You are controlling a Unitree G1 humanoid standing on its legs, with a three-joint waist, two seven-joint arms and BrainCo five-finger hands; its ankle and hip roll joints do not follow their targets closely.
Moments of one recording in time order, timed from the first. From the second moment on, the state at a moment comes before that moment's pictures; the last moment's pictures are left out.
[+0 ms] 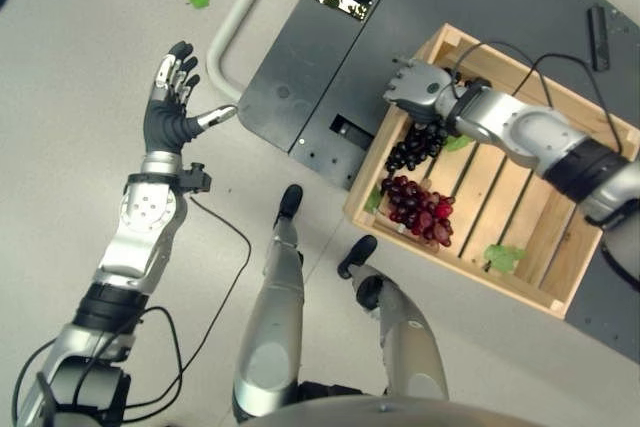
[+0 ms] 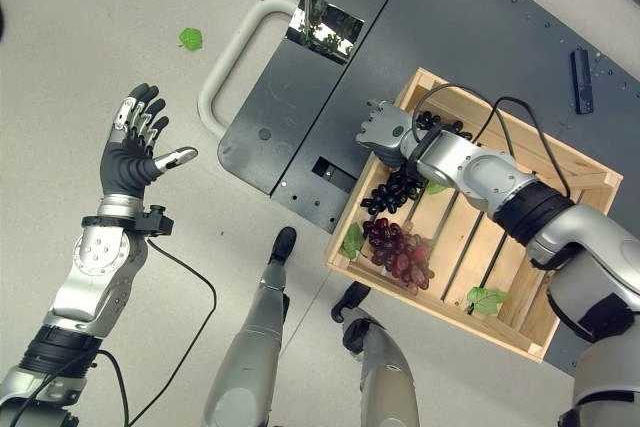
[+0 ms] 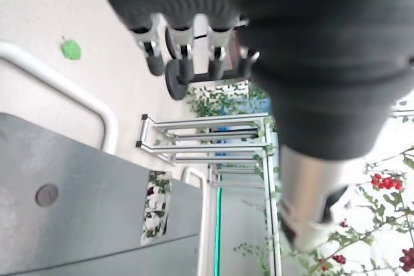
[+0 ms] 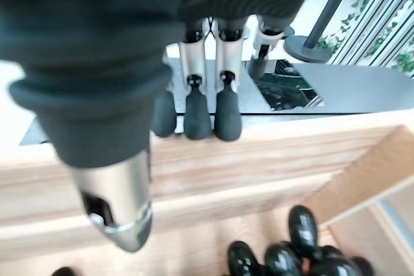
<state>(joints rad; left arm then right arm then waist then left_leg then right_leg) -0.34 0.66 -0.11 0.02 -0.45 -0.27 0.22 -1.21 -0.85 1.03 0.47 -0.87 -0.17 0.00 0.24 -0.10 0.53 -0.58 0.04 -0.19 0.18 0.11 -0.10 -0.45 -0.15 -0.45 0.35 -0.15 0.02</state>
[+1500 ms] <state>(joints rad) -0.20 0.65 0.02 -0.10 -0.45 -0.26 0.20 -0.43 -1.49 0.33 -0.08 -0.72 -0.25 -0.06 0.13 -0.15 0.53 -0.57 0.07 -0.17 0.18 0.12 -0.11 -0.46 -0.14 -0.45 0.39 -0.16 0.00</state>
